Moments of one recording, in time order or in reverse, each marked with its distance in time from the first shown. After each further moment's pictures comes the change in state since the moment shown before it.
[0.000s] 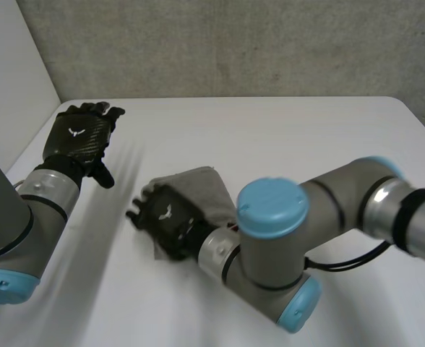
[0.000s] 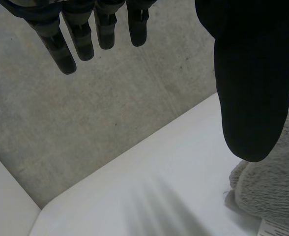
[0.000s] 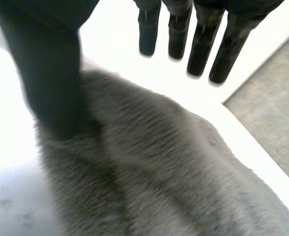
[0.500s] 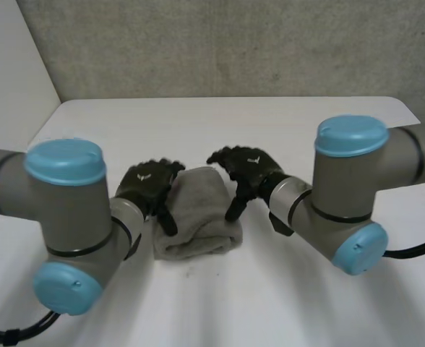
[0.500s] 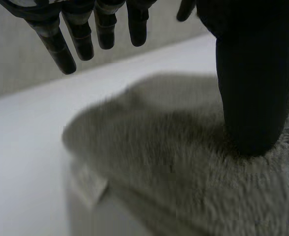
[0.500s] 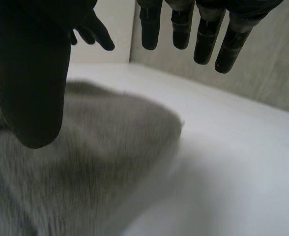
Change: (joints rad) left arm -0.242 -0.300 0.271 -0.320 -0.114 -0.260; right arm -0.257 -0.063 -0.035 0.188 0.086 0.451; left_hand 0.000 0.000 0.000 0.000 0.000; right_hand -0.057 -0.100 -0.119 -0.098 -0.111
